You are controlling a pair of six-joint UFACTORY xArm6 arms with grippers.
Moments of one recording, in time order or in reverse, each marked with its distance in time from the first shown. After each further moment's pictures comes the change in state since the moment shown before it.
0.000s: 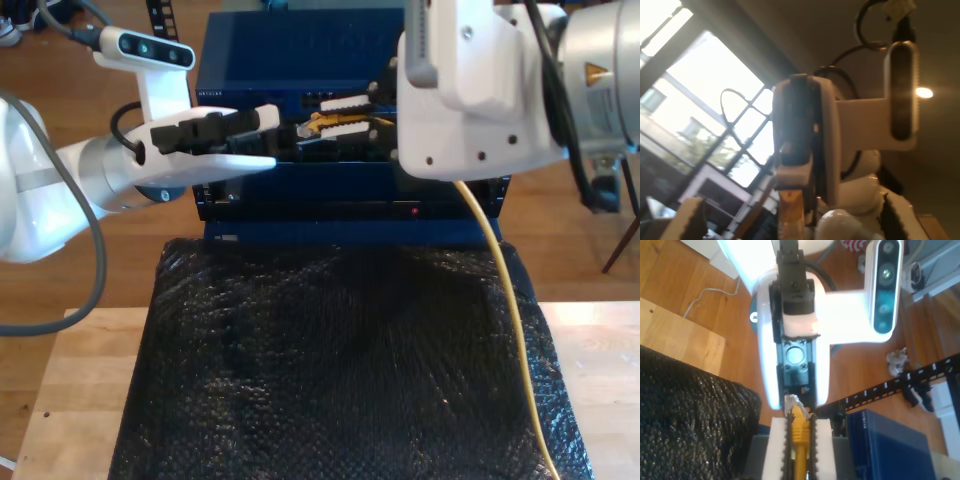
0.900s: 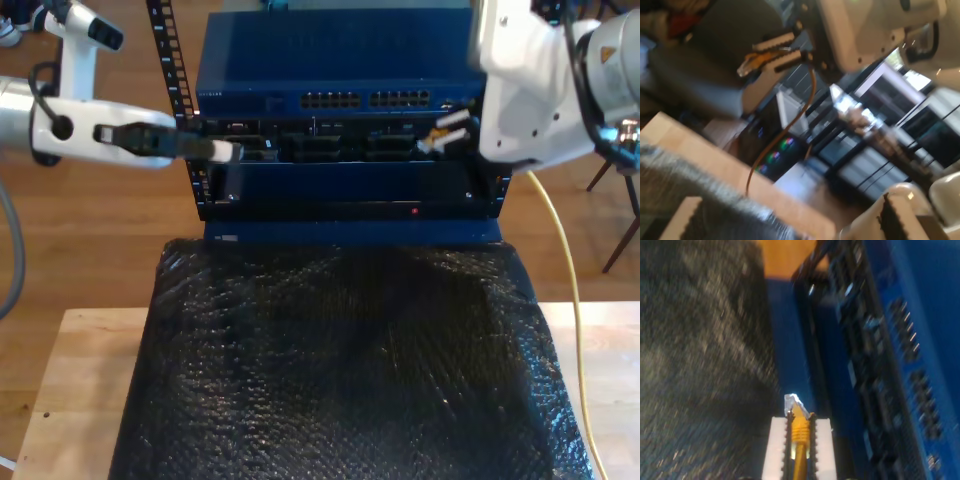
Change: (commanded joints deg) left arm 11.3 -4.1 -11.9 30.7 -16.4 0.4; right arm -15.3 10.6 -0.9 -18.3 4.2 15.7
